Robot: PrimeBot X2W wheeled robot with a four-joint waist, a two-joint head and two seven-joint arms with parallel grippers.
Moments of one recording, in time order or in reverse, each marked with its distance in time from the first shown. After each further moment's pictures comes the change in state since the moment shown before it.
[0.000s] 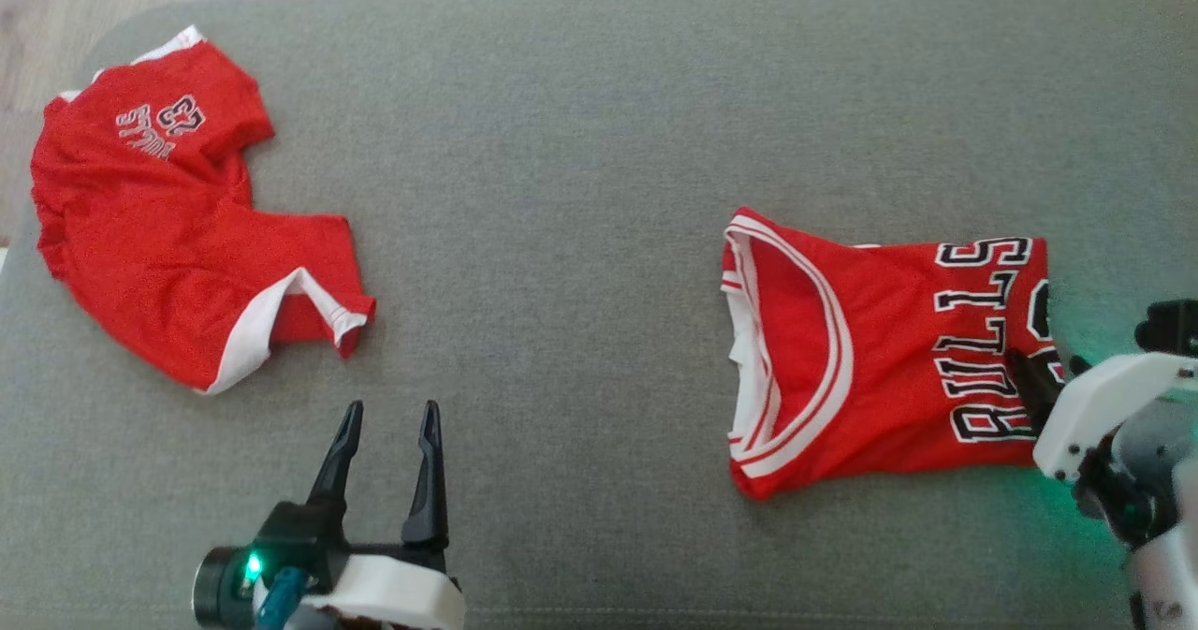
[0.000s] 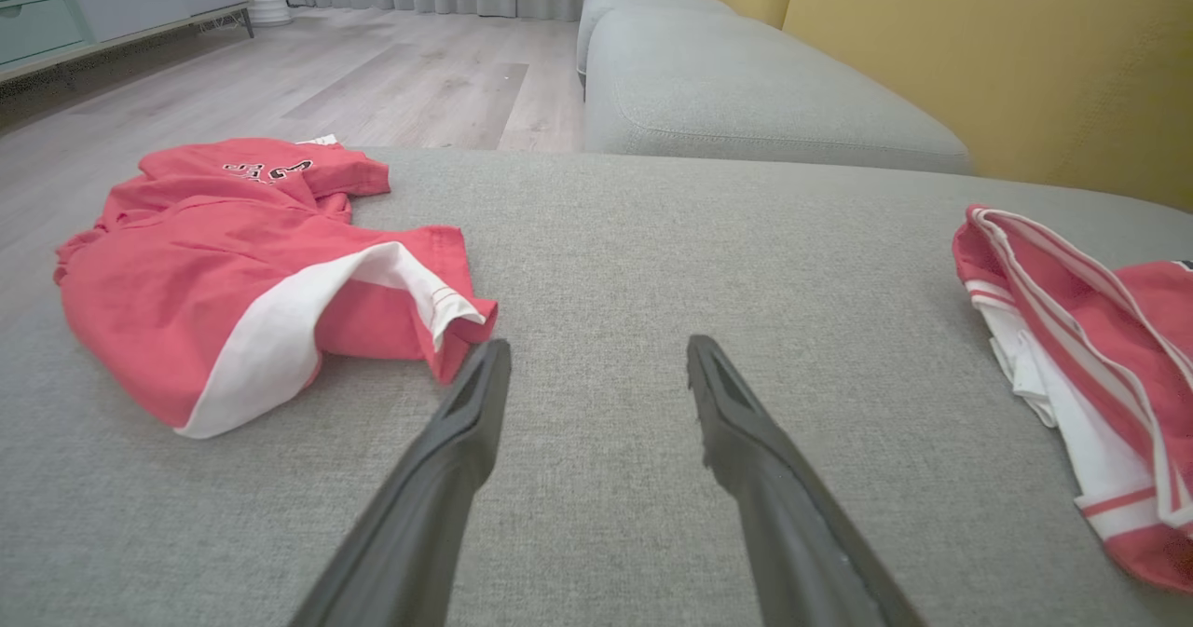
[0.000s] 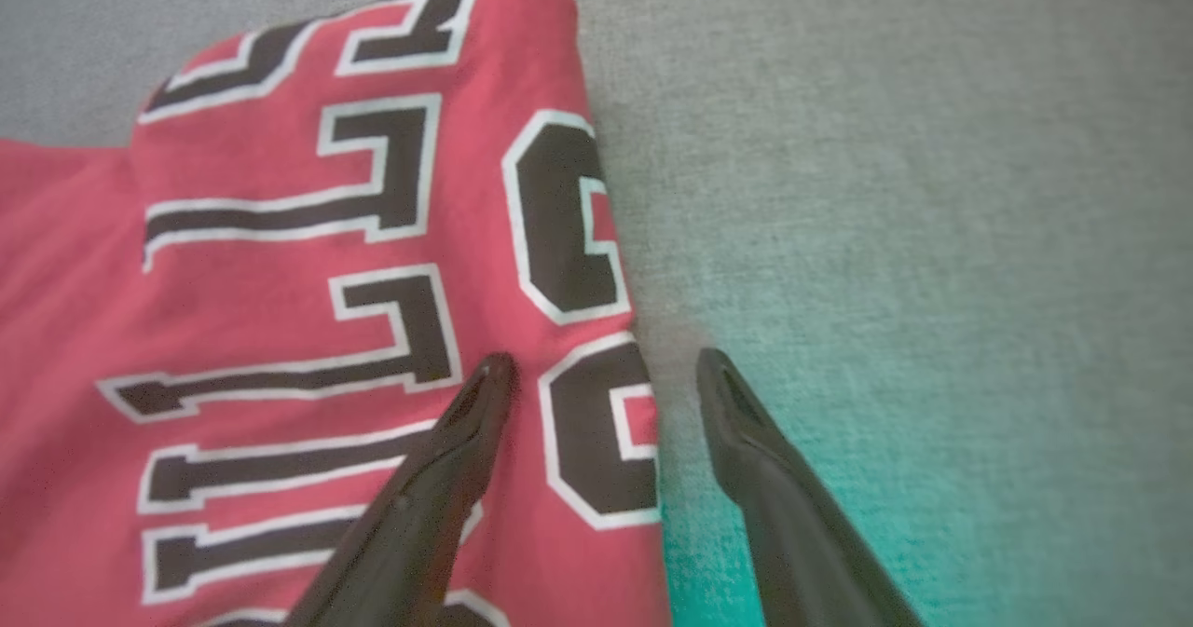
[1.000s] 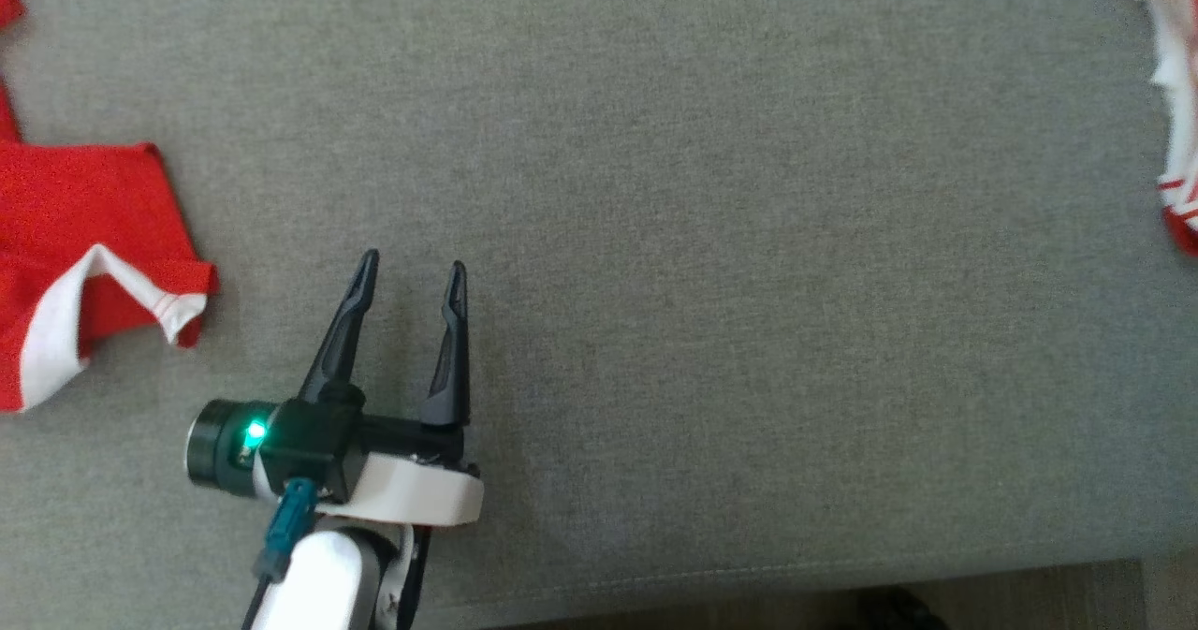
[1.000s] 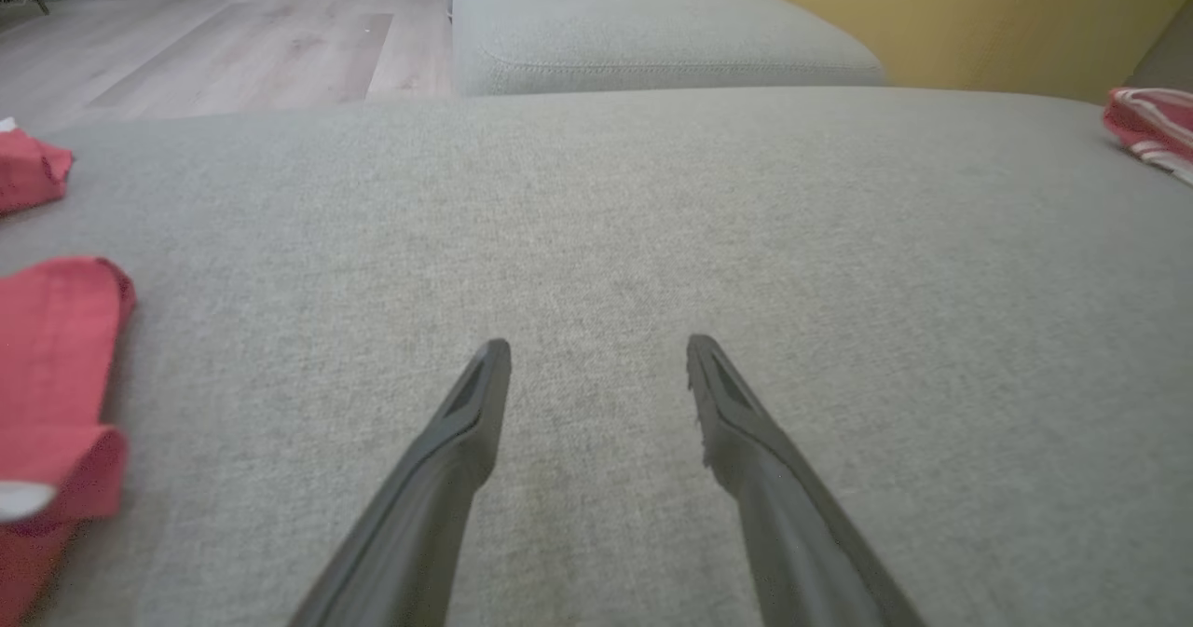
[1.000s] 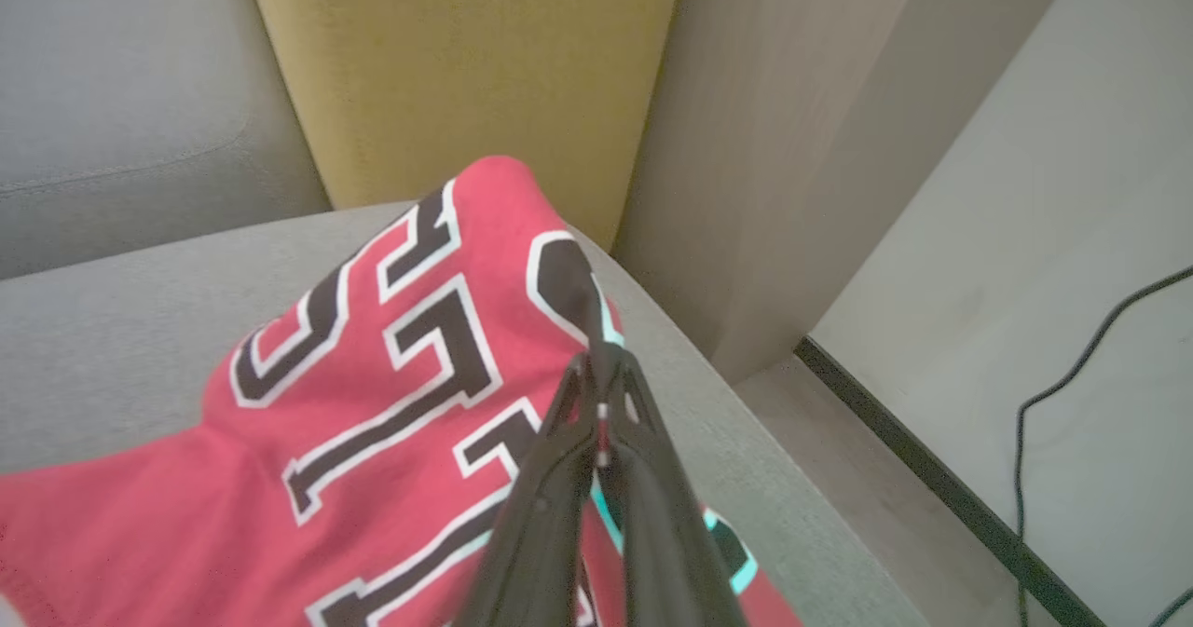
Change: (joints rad) left arm -0.188 -0.002 -0.032 -0.092 0.099 -0.026 -0.006; right arm -0.627 -0.247 -0.408 0.338 -0.330 0.000 -0.351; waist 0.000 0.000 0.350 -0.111
